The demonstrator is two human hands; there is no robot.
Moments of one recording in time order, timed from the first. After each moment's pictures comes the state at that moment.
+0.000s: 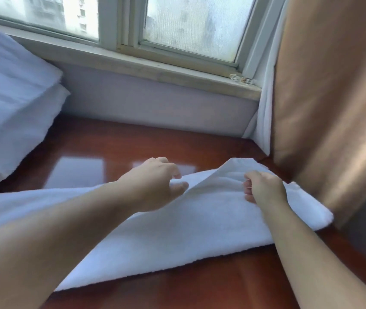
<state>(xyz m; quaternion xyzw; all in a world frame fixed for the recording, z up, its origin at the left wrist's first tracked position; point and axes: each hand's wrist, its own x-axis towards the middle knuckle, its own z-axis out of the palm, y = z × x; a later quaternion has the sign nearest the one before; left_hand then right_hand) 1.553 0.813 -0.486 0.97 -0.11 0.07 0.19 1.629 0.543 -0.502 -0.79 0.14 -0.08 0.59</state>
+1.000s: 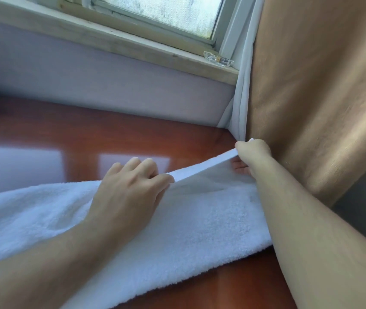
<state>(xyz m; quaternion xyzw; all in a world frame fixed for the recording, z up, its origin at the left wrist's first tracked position) 1.573 0.741 -0.522 0.91 -0.17 0.35 0.14 1.750 0.486 -0.469 -0.84 0.22 -0.05 0.49</state>
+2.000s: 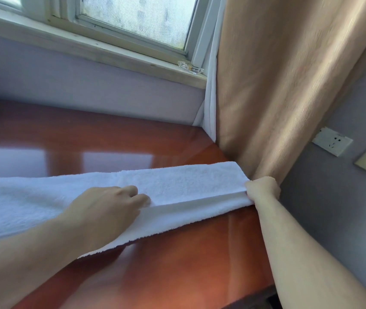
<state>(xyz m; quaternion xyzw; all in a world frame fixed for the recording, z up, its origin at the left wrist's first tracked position) 1.506 0.757 -0.526 0.96 -0.23 0.14 0.02 1.612 0.398 -0.497 -0.87 0.36 -0.14 0.32</state>
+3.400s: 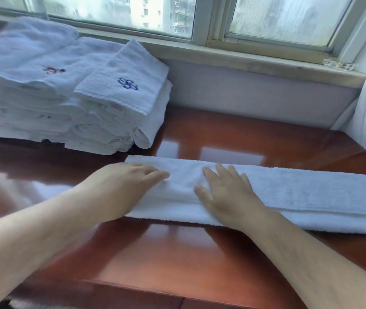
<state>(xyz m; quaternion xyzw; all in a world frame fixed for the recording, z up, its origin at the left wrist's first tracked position) 1.361 1.019 -0.505 0.98 -0.13 0.11 -0.06 1.468 0.784 -0.519 -0.95 -0.29 0.08 0.05</state>
